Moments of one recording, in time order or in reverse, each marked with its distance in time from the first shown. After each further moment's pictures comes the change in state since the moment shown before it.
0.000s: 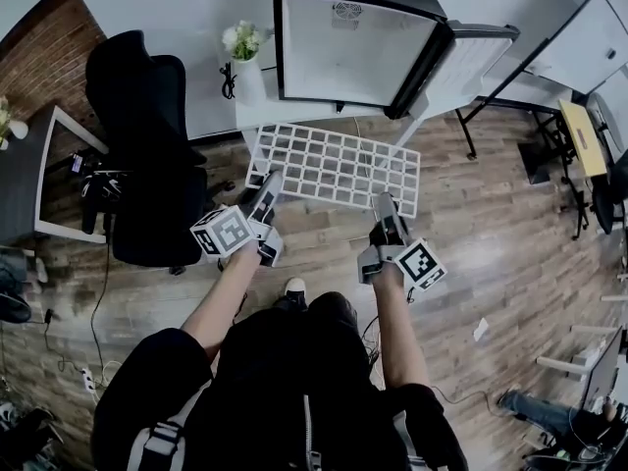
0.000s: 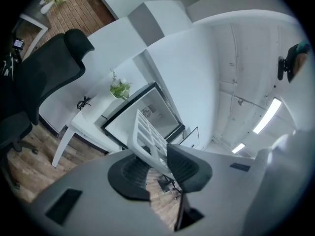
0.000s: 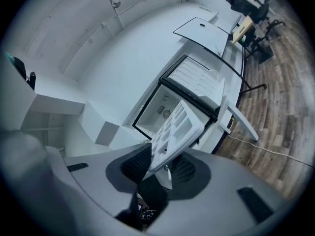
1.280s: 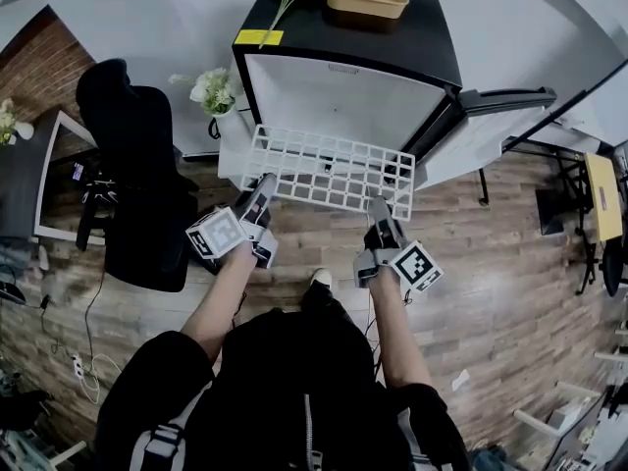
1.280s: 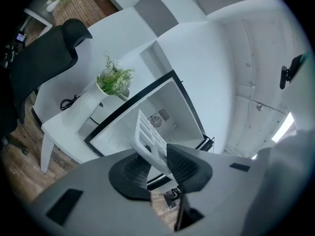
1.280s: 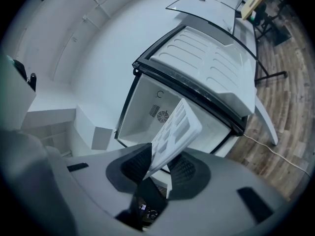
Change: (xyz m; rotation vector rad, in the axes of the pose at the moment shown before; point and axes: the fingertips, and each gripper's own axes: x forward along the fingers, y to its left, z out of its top) left arm 0.193 0.045 0.049 -0.054 -0.092 0.098; right arm 0.202 -0.055 0.106 0.065 0.141 0.116
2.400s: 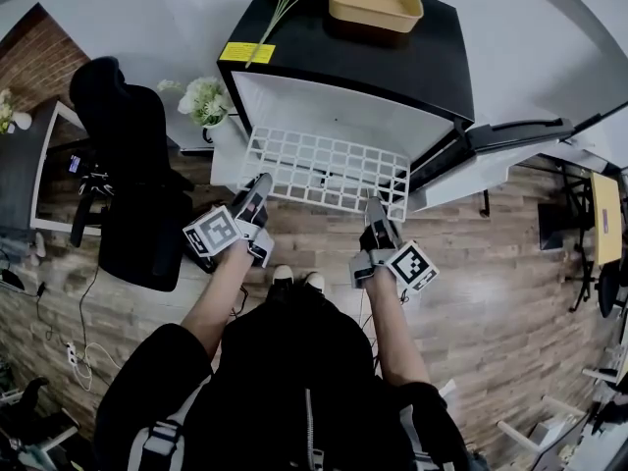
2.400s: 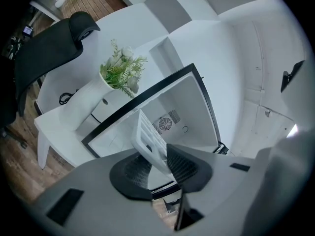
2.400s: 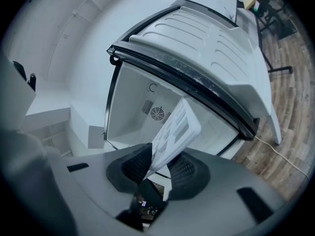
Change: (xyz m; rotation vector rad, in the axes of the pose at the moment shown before) left arm 0.038 0.024 0.002 -0.056 -0.028 0.042; right arm 0.043 -0.029 0.018 -0.014 0.087 -0.021
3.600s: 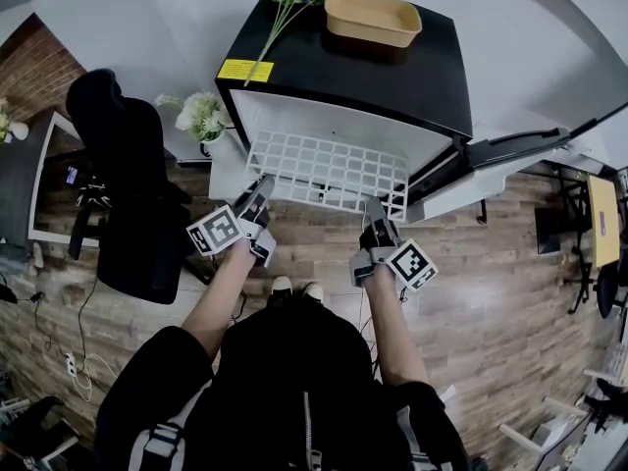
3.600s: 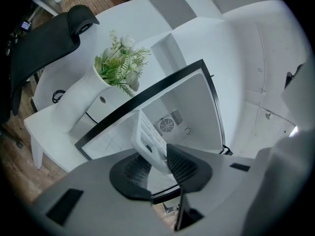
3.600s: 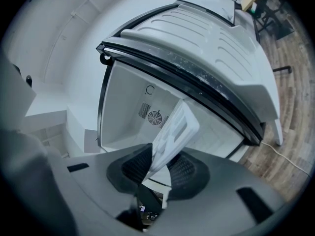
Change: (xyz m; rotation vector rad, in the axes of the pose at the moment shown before) left arm 0.045 0.020 0.015 -0.026 0.024 -0.006; right arm 0.043 -0.010 0.021 0.003 -0.030 -0.028
